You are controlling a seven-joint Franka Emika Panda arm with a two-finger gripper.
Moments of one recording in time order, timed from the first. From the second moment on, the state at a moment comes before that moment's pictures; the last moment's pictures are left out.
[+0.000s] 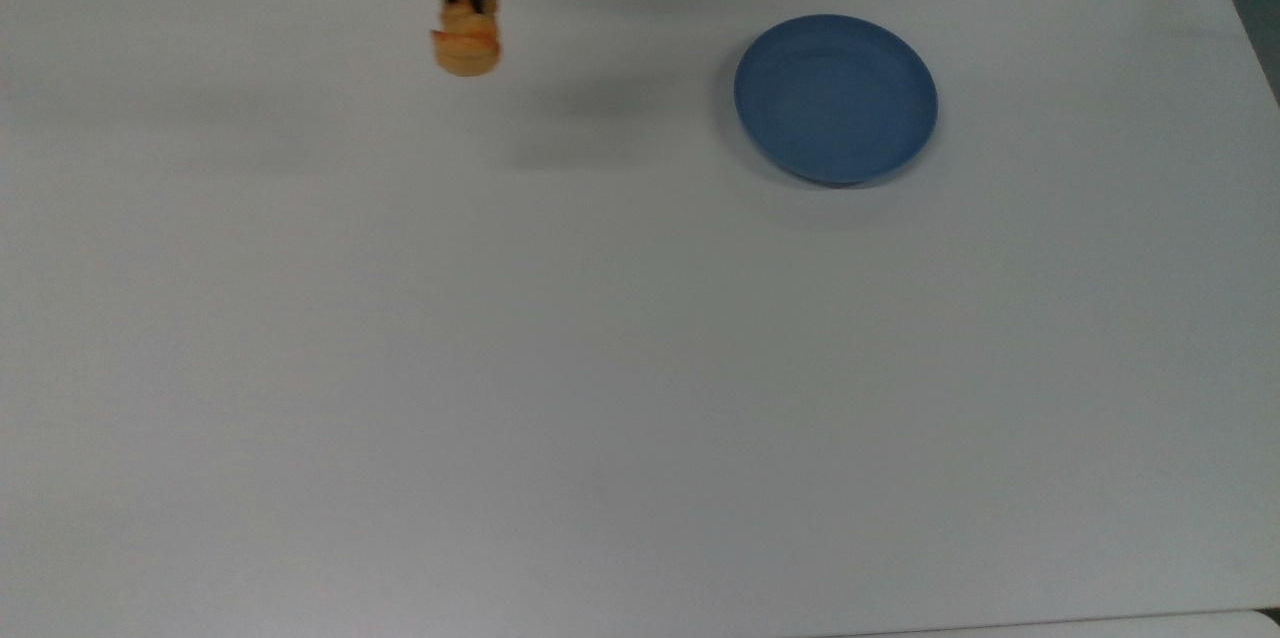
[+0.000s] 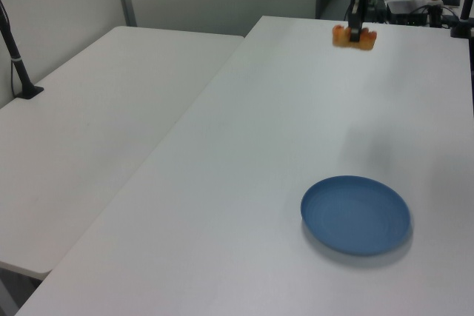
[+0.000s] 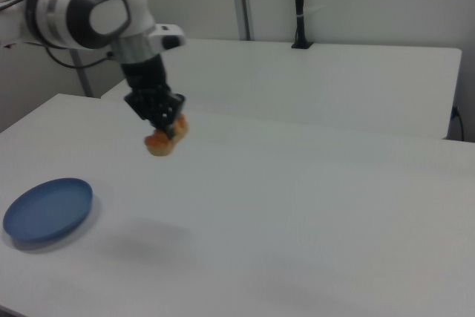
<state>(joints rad) 0.14 0.02 -0.15 -1.72 -0.04 1.78 -0.10</state>
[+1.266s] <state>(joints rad) -0.05 0.26 -0.35 -1.59 0.07 1.94 -0.57</state>
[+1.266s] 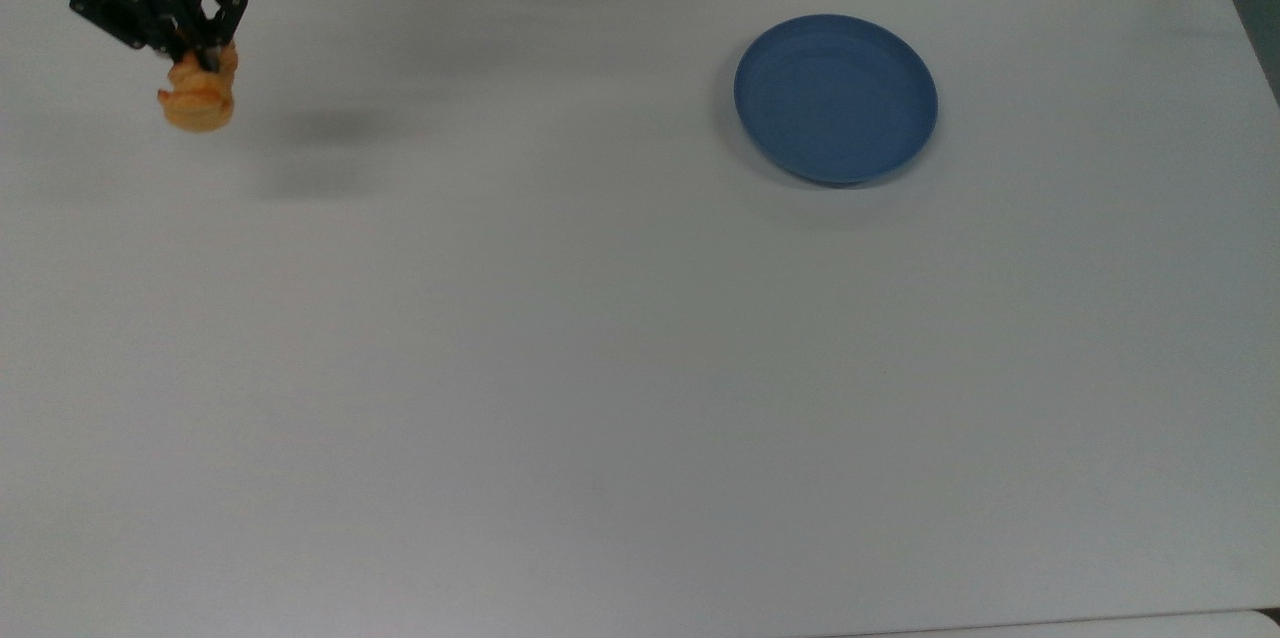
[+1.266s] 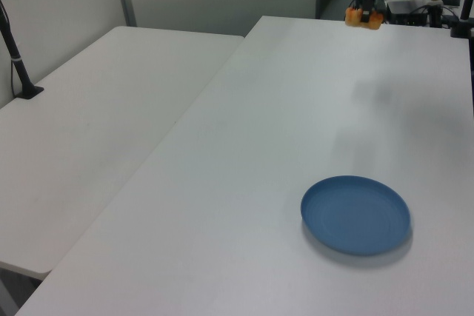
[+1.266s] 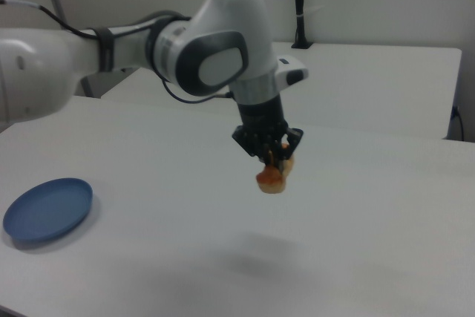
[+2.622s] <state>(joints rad) -0.09 0.67 -0.30 -1.46 0.16 2.50 -0.49</state>
